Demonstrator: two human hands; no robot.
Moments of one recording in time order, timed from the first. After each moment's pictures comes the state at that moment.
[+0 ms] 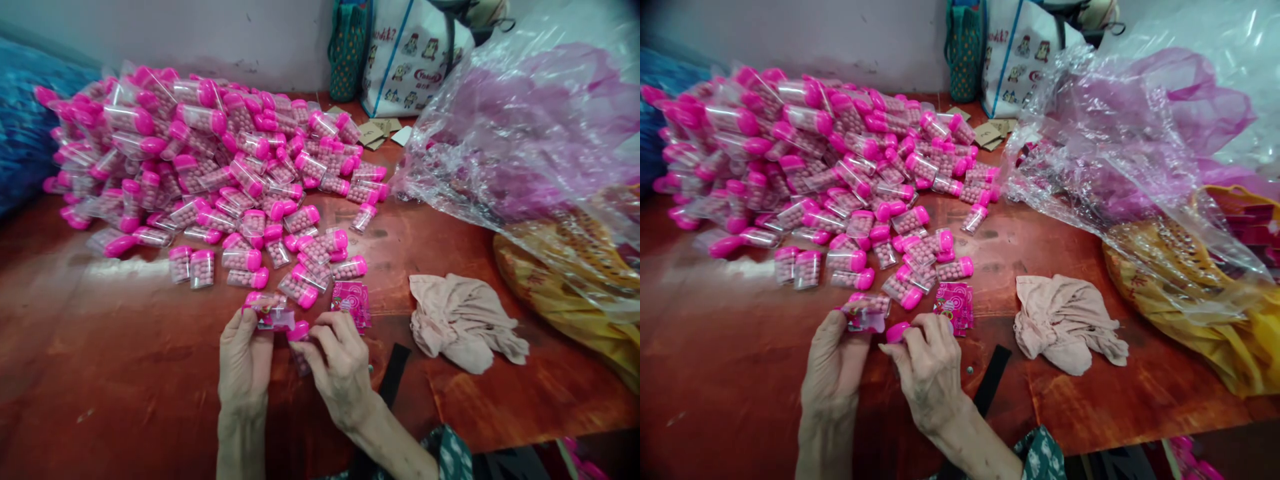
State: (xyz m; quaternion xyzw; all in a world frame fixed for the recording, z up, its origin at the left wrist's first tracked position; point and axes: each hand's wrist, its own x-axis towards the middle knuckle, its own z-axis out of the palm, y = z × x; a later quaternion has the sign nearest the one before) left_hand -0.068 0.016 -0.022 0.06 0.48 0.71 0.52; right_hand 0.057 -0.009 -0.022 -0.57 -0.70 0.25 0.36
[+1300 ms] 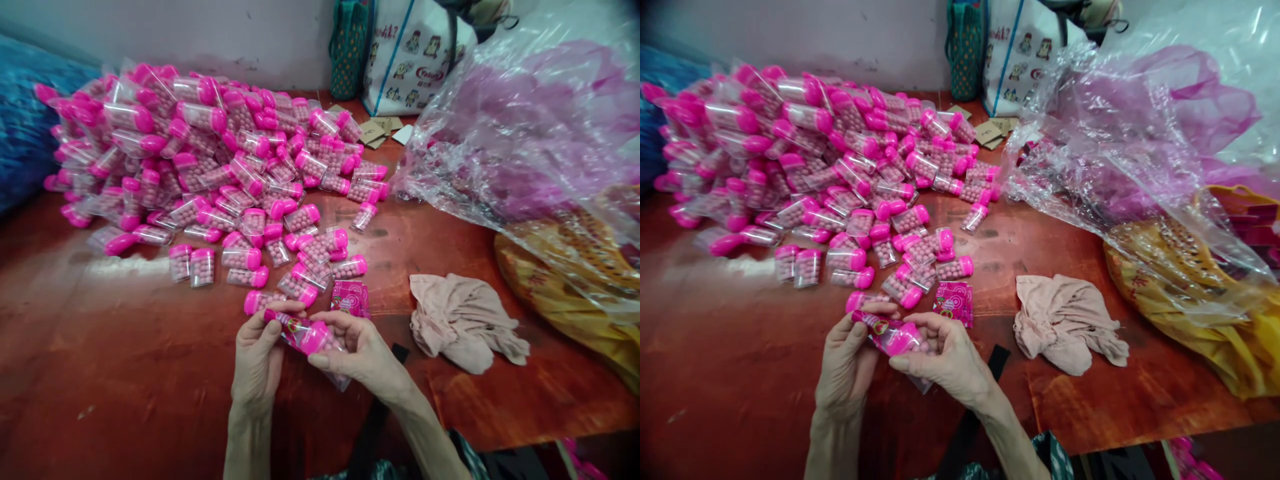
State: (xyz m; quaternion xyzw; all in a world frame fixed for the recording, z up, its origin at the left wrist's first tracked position) left_hand -0.061 0.004 -0.027 0.22 0.48 0.61 0.58; right_hand 0.091 0.008 -0.006 -0.41 -0.31 0.79 0.33
